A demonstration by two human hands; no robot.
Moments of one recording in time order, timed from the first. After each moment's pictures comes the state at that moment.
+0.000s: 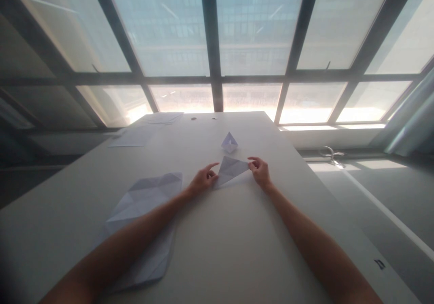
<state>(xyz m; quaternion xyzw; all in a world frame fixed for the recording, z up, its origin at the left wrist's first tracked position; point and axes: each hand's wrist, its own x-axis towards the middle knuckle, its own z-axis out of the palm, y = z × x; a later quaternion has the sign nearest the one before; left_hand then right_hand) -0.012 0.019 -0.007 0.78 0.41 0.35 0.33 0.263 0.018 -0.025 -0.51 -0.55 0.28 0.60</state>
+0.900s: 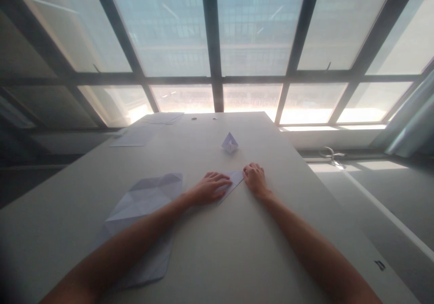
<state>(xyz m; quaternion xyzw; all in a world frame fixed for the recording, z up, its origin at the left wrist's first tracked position) -0.007 -0.009 0.010 0.95 0.27 0.12 0.05 0.241 -0.009 -0.015 -0.64 -0.73 -0.01 0.25</state>
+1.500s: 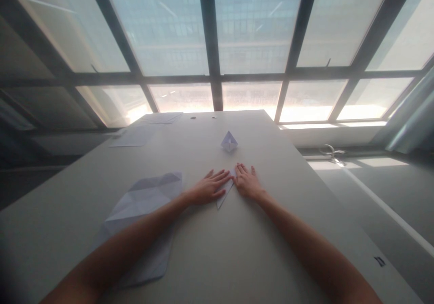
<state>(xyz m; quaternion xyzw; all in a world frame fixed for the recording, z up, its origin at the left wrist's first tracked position) -0.006 -0.003 0.002 0.95 0.29 0.02 0.06 0.217 -0.018 -0.020 -0.59 -0.80 0.06 0.11</state>
